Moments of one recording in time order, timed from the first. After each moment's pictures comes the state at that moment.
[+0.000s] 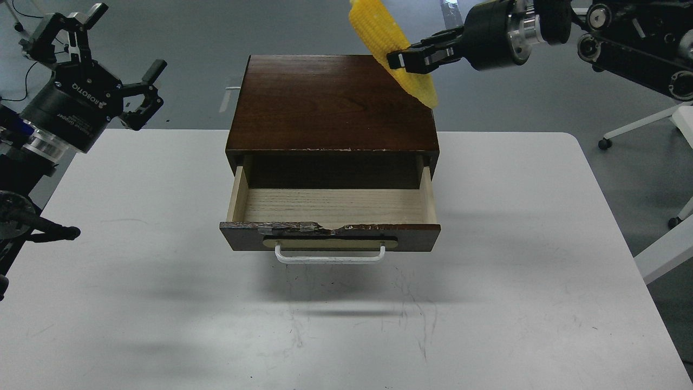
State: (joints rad) left arm -0.47 0.69 -1.07 -1.23 0.16 -0.49 -0.31; right arm 1.82 -0.38 -0.41 0.99 -1.12 0.36 0.49
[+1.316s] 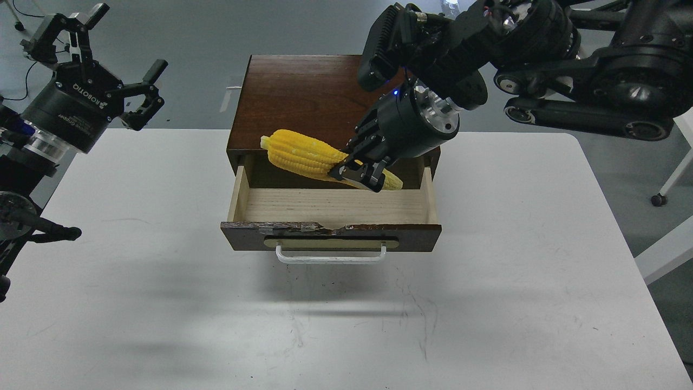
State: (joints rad) left arm -0.47 0.69 -1.08 -1.24 0.17 -0.49 -0.31; right arm 1.97 -0.26 -0.61 1.30 -1.37 0.26 0.49
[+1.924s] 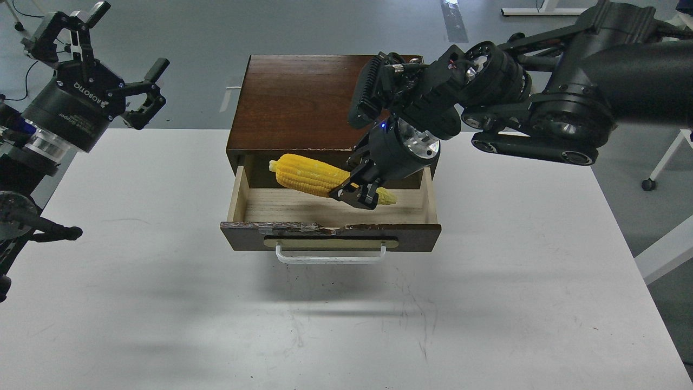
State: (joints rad) left arm -0.47 0.69 -1.08 -1.24 0.17 -0.49 -0.31; right arm 1.87 -0.17 -0.62 1.18 -1.37 0.25 0.49
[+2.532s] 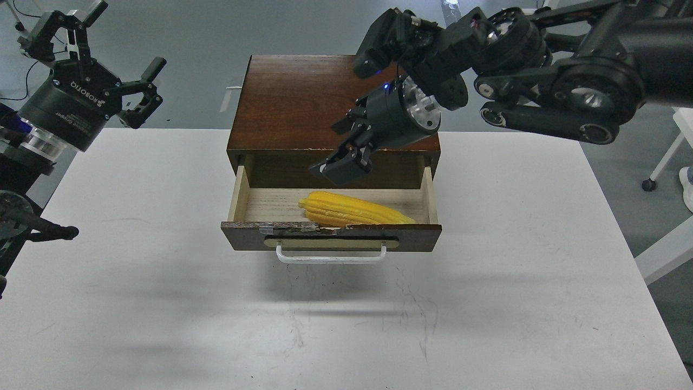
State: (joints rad) left arm -0.47 0.73 -1.07 -1.24 0.18 -0.49 -0.41; right arm 1.90 -0.41 -0.47 1.20 -0.96 0.25 0.49
